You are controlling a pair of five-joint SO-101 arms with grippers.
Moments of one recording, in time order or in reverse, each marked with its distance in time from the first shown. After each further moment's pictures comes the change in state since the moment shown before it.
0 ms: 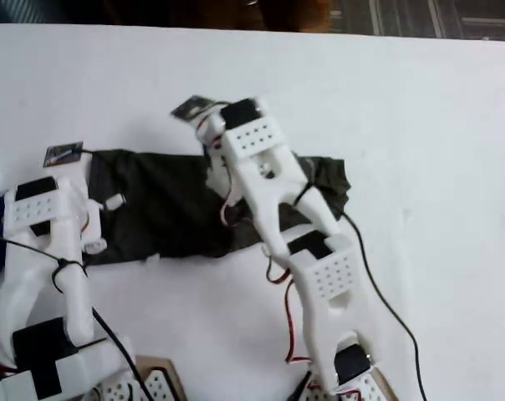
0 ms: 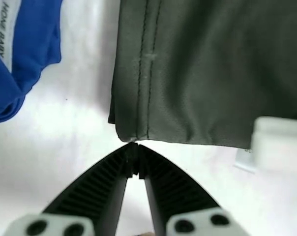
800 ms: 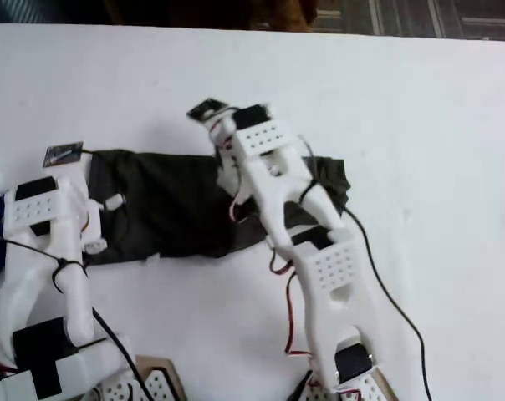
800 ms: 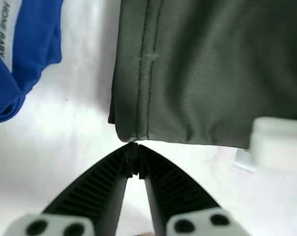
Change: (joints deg) left arm 0.1 0.0 0.0 0.0 0.0; right arm 2.5 4.3 3.2 -8.4 0.0
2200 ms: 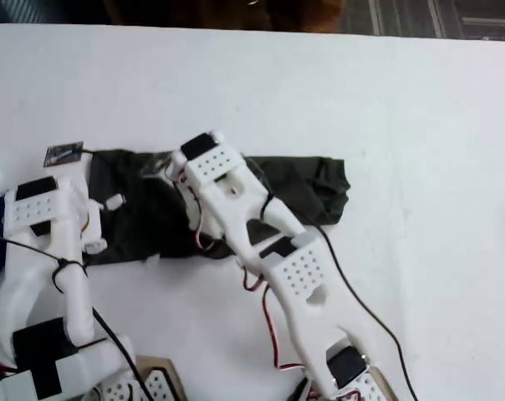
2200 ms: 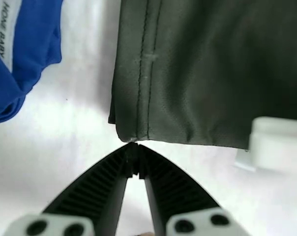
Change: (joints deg) left arm -0.1 0.0 0.0 0.0 0.0; right arm -10.0 6.8 -1.9 8.5 8.8
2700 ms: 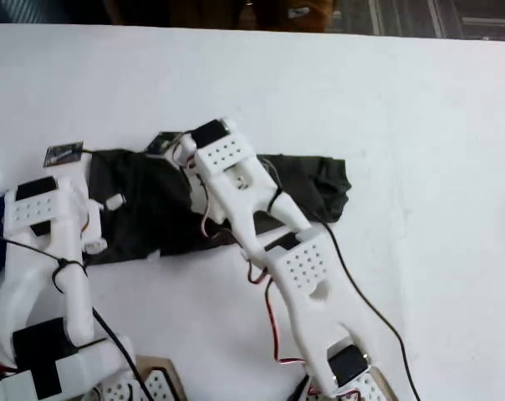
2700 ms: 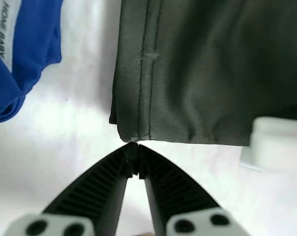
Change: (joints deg) left arm 0.0 0.0 0.0 0.0 0.0; right arm 3.0 1.8 -9.1 -0.1 0.1
